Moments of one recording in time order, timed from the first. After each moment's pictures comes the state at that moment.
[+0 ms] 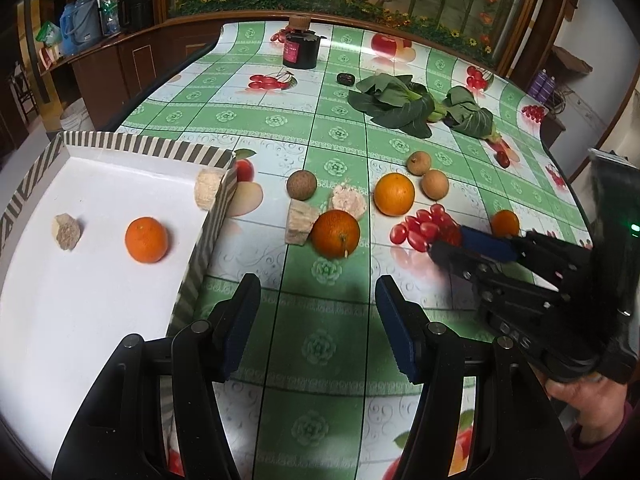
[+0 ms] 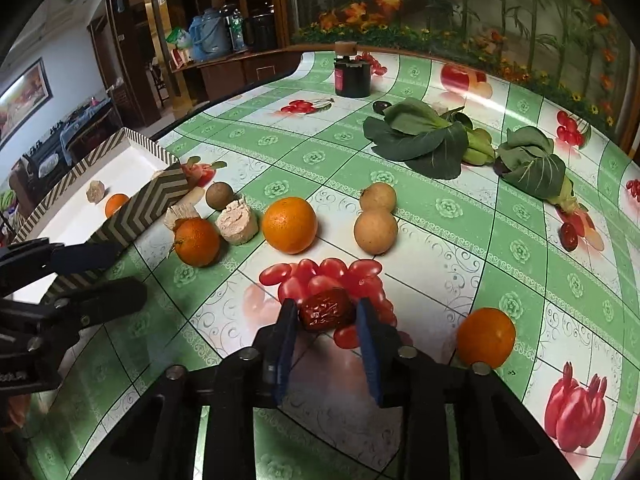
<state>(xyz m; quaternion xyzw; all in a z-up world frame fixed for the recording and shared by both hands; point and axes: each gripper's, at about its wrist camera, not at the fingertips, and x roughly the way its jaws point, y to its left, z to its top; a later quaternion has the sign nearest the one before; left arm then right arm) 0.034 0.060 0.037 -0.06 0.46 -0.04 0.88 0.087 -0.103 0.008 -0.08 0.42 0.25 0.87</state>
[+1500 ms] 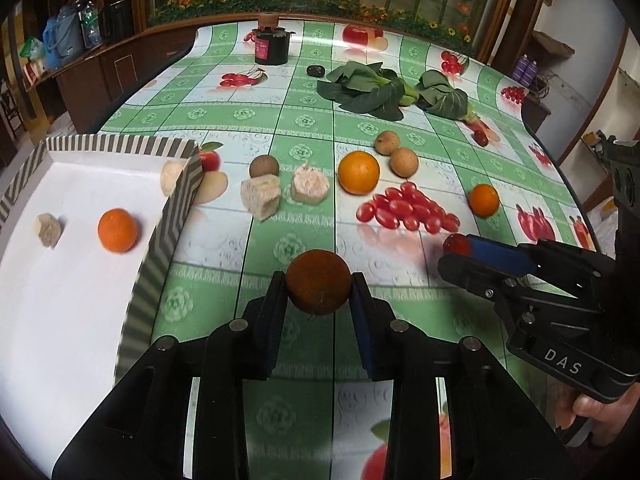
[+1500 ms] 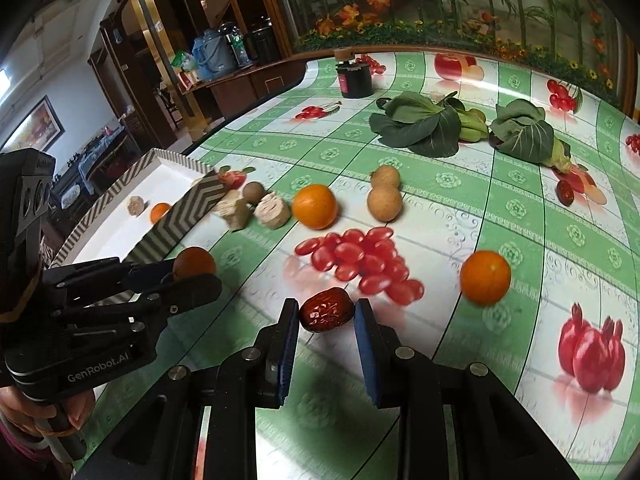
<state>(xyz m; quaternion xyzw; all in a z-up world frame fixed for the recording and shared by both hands) 0.017 0.040 0.032 -0.04 0.46 -0.07 0.89 0.051 -0.122 0.021 -0.01 0.43 0.27 0.86</state>
